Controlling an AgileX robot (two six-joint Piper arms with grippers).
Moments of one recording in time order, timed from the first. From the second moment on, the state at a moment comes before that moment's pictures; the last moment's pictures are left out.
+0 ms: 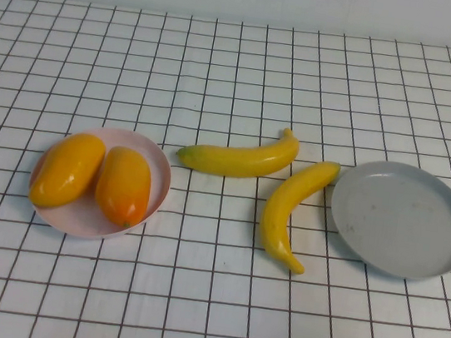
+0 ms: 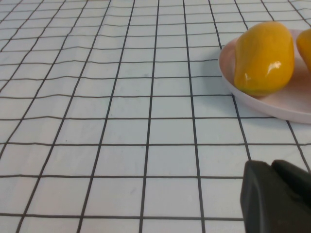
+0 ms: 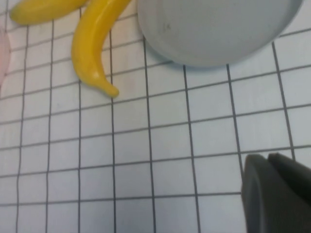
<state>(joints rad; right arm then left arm) 0.01 0.72 -0.62 0.40 0.90 0.03 0.00 -0.01 0.02 0.07 0.37 -0.03</state>
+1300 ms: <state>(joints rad) 0.54 2.16 -1.86 0.14 1.21 -0.09 0.00 -0.01 0.02 -0.06 0.38 -0.03</state>
